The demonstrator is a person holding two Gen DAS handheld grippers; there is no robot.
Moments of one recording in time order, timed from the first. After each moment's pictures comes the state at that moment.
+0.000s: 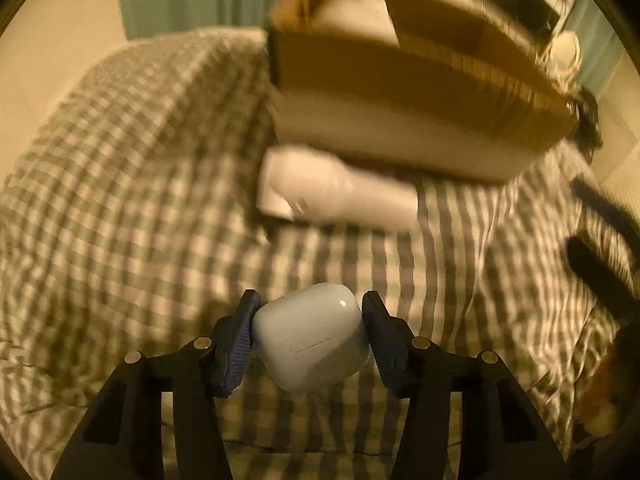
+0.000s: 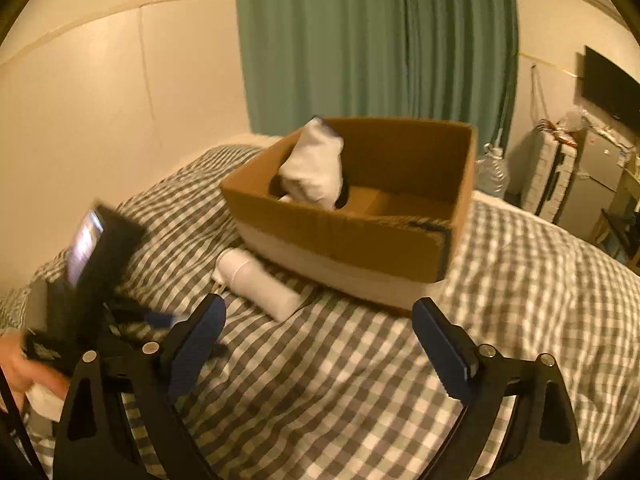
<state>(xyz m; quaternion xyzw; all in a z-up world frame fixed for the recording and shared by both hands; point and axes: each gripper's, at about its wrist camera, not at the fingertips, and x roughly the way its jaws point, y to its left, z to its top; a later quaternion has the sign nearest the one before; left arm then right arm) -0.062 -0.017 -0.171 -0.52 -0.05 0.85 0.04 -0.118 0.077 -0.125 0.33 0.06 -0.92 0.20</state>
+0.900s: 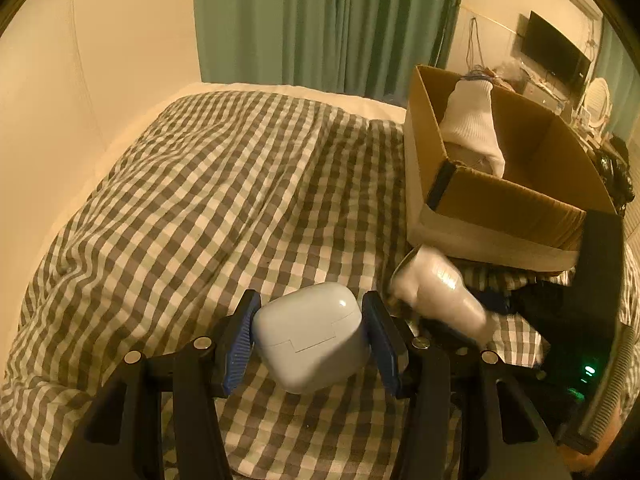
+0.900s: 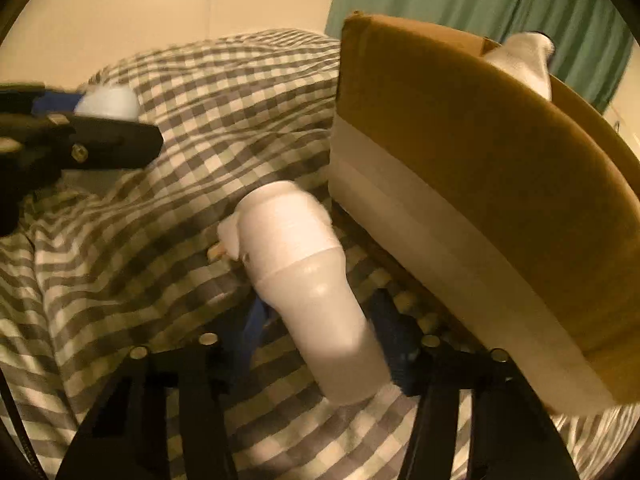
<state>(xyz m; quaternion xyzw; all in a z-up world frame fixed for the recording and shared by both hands) -0.061 -0.085 -0.146 -0.43 -0.05 0.90 -0.05 -0.189 -0.040 -0.214 0.41 0.22 -0.85 0.24</state>
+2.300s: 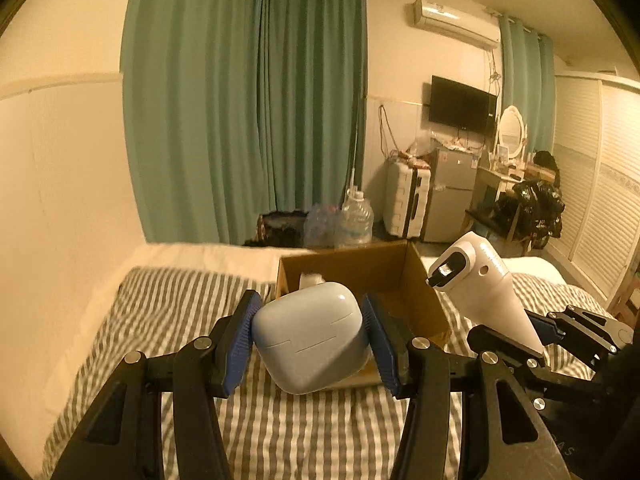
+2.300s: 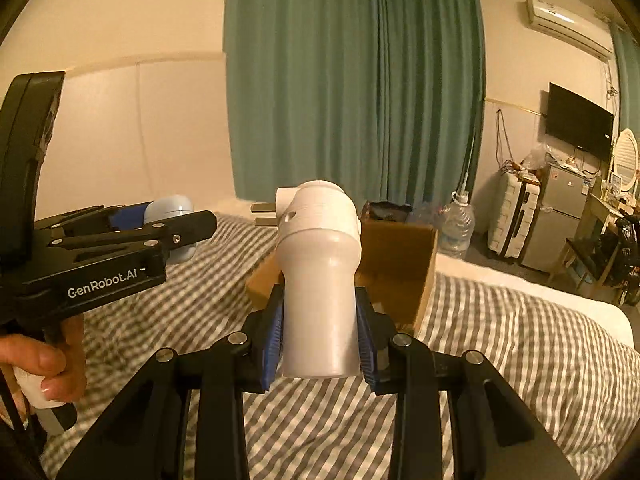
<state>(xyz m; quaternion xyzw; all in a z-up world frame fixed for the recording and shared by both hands) -0.037 0.006 0.033 -0.24 0.01 0.97 0.07 -0.083 0.073 -0.005 0.24 0.03 -0.96 0.13</state>
